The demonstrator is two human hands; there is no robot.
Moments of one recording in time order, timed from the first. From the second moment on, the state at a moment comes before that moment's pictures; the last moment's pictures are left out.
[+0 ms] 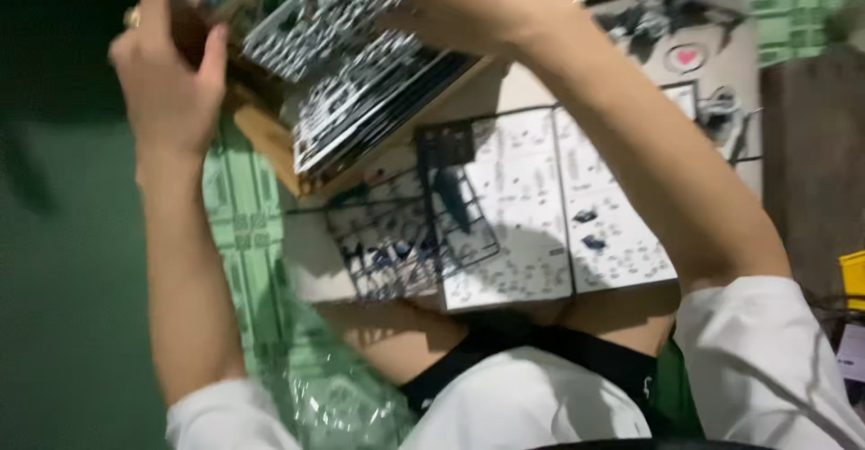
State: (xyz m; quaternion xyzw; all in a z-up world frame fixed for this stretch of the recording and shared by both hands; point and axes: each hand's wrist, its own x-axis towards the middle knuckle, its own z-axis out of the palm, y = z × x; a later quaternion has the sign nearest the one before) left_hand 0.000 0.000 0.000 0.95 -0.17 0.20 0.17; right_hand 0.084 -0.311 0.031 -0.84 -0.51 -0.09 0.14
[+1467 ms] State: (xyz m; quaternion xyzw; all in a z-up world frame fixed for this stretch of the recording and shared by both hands) left_hand -0.014 -0.046 -0.010 0.93 -0.17 0.17 0.28; right_hand 0.108 -0.334 -0.018 -0.81 -0.55 -0.22 0.06
